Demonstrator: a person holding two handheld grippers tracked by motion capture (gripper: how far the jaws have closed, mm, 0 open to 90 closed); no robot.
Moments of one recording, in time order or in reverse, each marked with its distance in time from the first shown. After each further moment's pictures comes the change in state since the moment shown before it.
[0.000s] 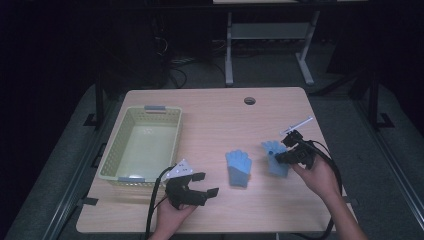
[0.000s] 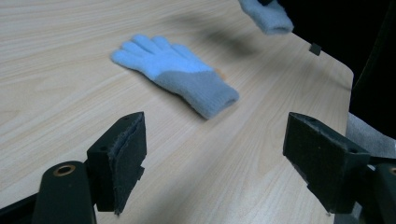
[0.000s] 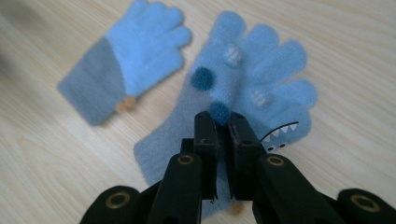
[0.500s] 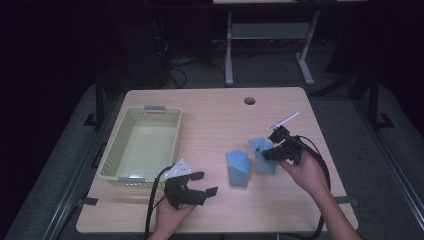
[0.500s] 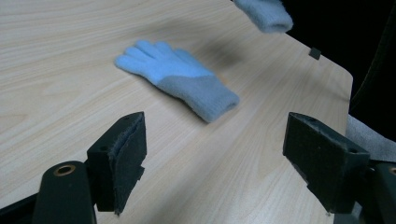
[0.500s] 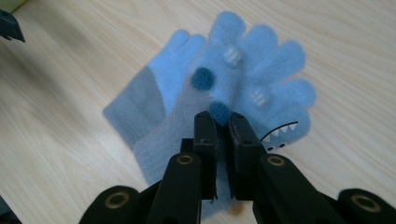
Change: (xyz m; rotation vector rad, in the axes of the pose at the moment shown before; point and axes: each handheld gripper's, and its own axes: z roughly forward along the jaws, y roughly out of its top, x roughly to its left) left arm 0.001 0.000 -0.002 -0.007 0.004 -0.001; right arm 0.029 0.027 -0.002 -0.012 0.037 -0.053
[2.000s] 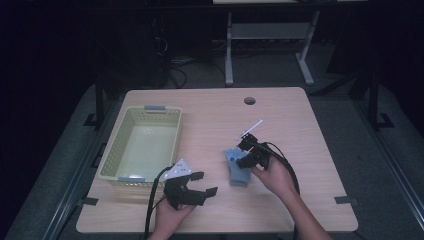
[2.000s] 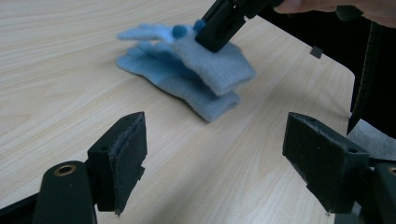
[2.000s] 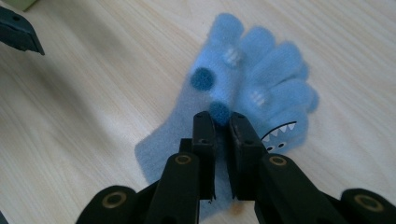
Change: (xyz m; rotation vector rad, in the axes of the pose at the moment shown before) left arm -0.002 0.001 -0.002 -0.007 0.007 0.011; right arm 0.045 0.025 0.061 0.070 0.069 -0.046
